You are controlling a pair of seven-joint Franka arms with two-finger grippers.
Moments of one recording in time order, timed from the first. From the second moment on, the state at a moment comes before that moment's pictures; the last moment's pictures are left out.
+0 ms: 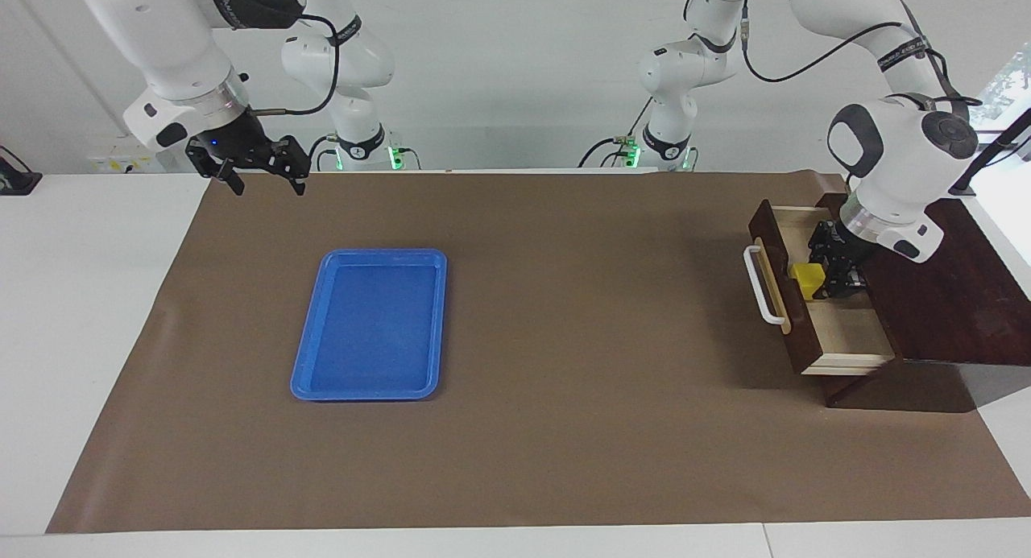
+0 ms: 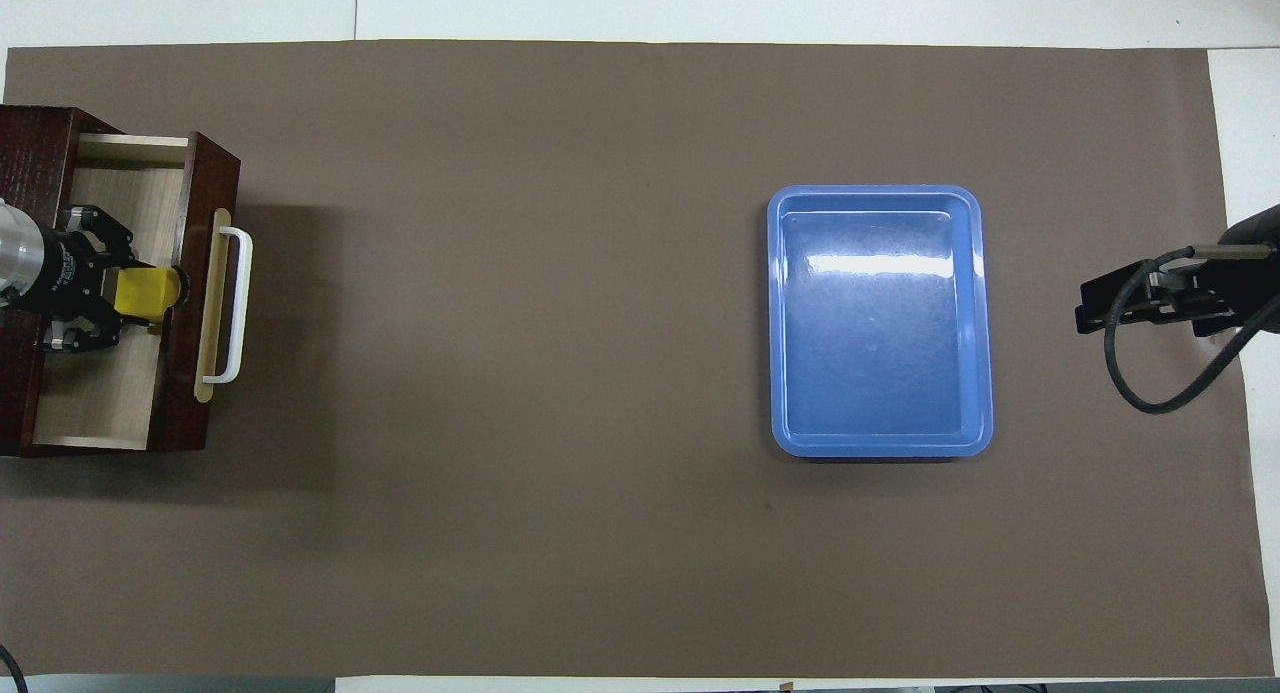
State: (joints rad) left arm 0.21 0.10 -0.12 -1.93 0.03 2.05 -1.35; right arm -0.10 -0.04 0.11 -1.63 0.03 1.47 0.07
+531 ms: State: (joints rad) left arm 0.21 0.09 -0.13 -1.79 0.03 1.88 -1.35; right arm -0.08 -0.01 0.08 -1.62 0.03 1.48 0.07
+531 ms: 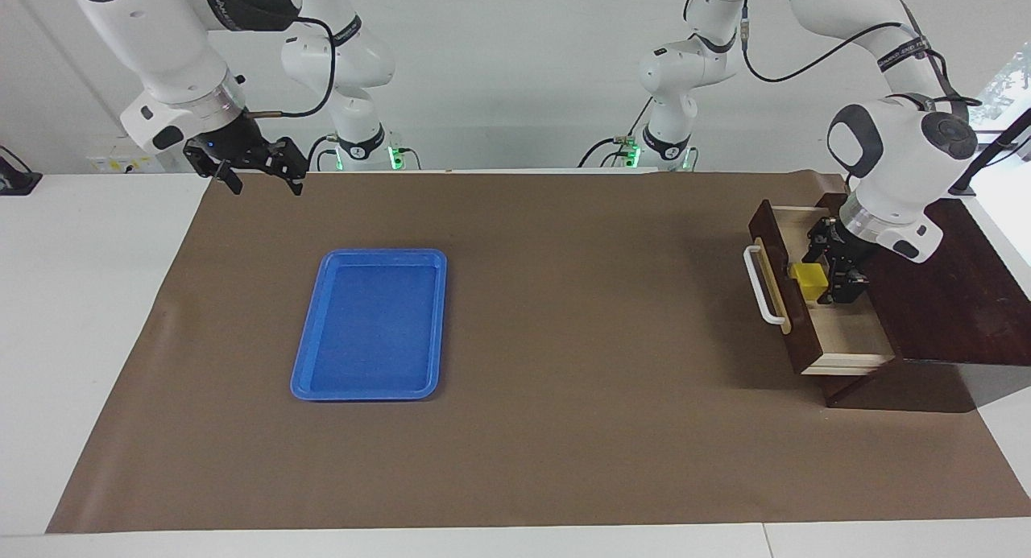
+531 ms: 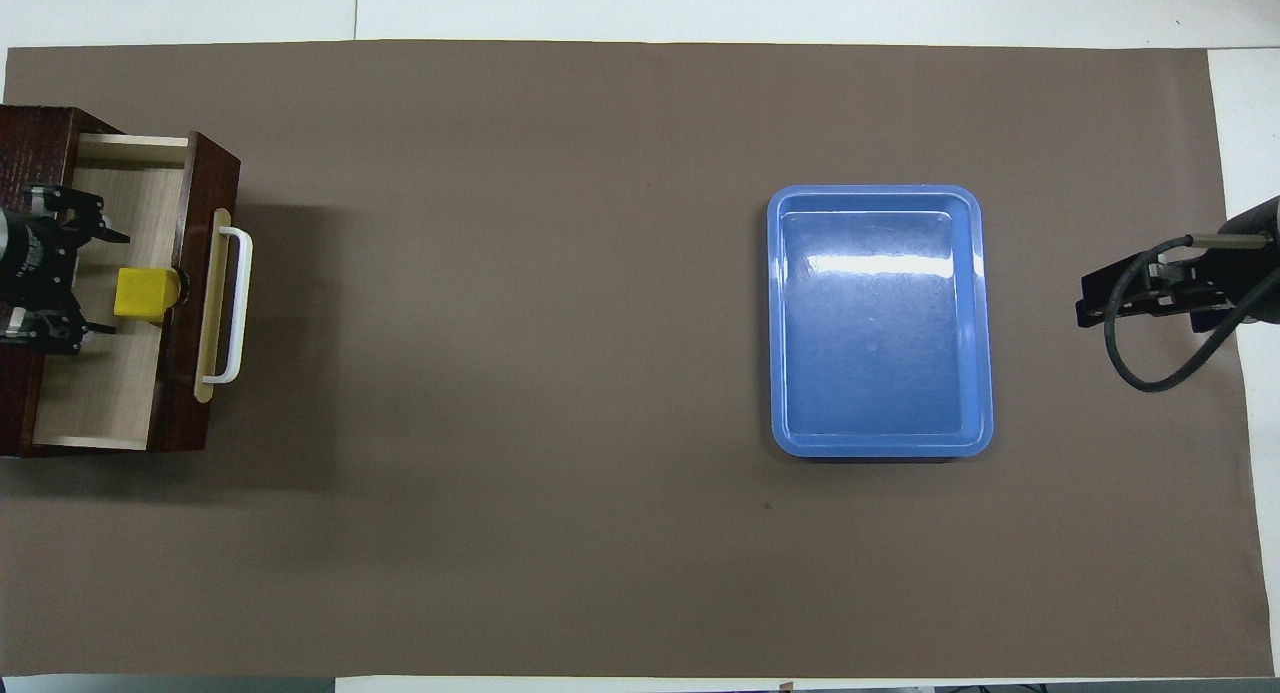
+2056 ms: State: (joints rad) left arm 0.14 0.09 -0.13 -1.88 0.03 2.05 -1.28; right arm -0.08 -0.02 0.08 -1.61 0.00 1.50 0.05
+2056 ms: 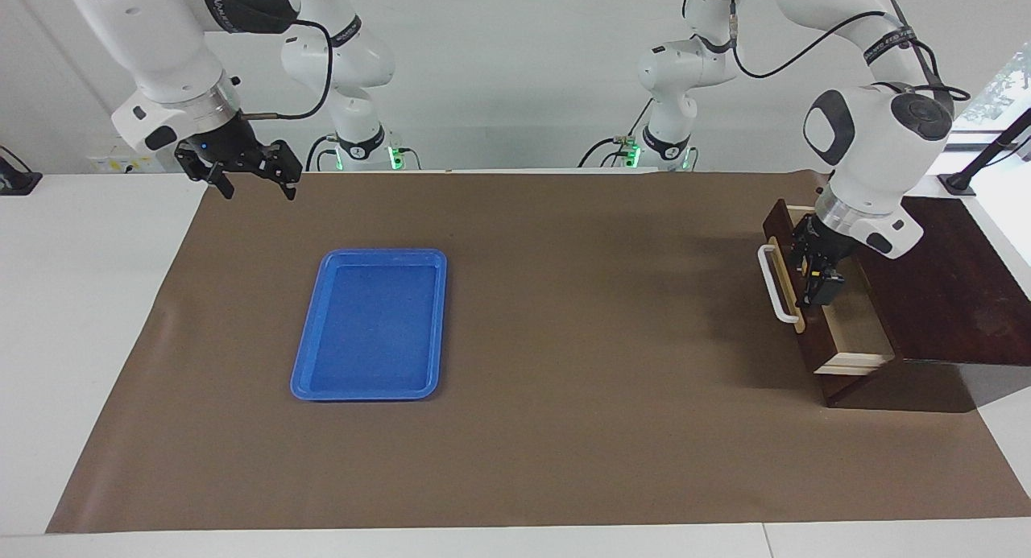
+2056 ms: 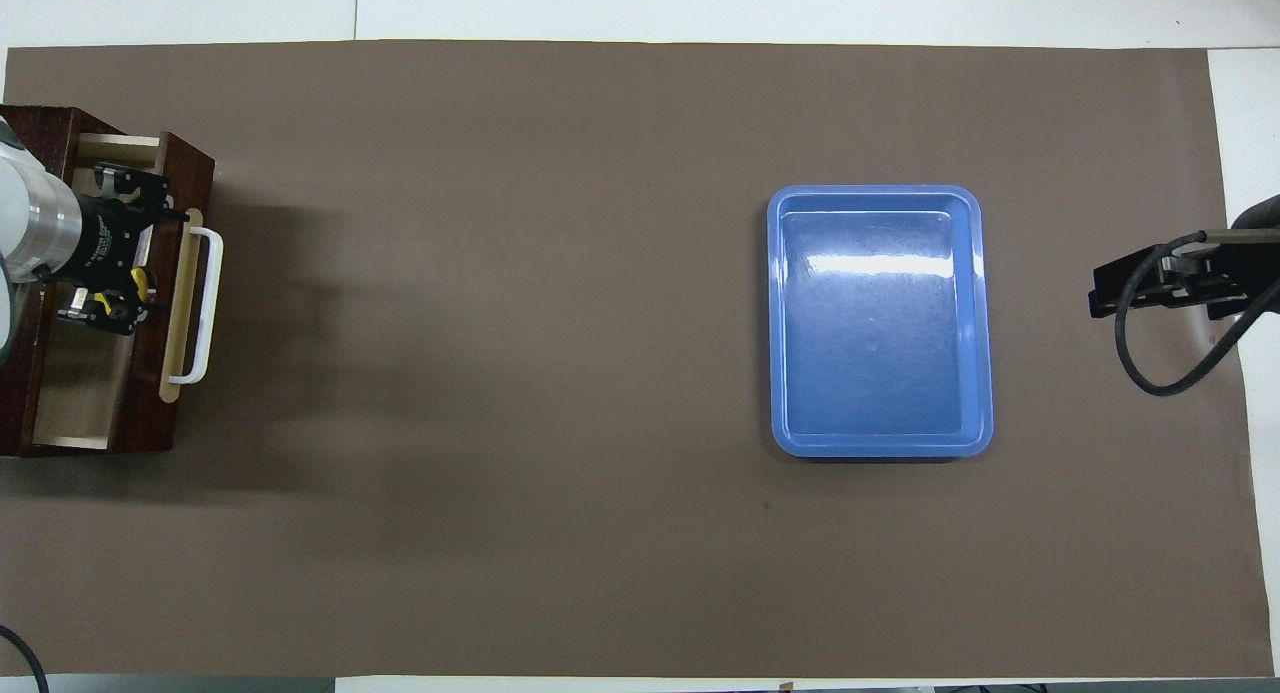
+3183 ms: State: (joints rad) left arm 0.26 0.09 -0.13 -1.88 0.06 2.09 -1.14; right arm -0.08 -0.02 0.08 -1.61 0.00 1.50 0.05
